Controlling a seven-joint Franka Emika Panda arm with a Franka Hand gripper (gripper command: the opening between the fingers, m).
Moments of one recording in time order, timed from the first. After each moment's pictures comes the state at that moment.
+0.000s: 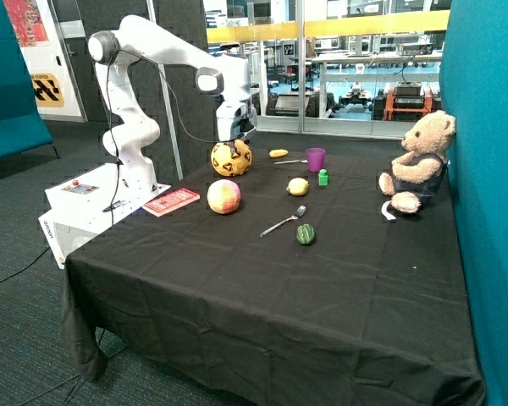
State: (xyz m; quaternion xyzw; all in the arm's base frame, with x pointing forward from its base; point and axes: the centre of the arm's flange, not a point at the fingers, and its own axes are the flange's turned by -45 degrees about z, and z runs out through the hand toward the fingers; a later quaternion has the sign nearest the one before) arm 0.498 -0.001 0.449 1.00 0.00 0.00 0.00
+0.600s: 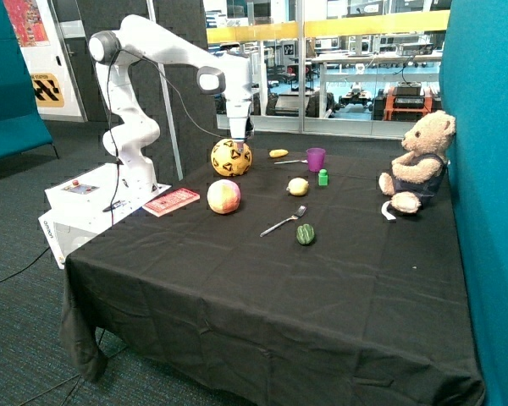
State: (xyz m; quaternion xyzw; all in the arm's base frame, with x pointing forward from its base) arm 0.502 0.003 0.451 0.98 0.22 0.00 0.00
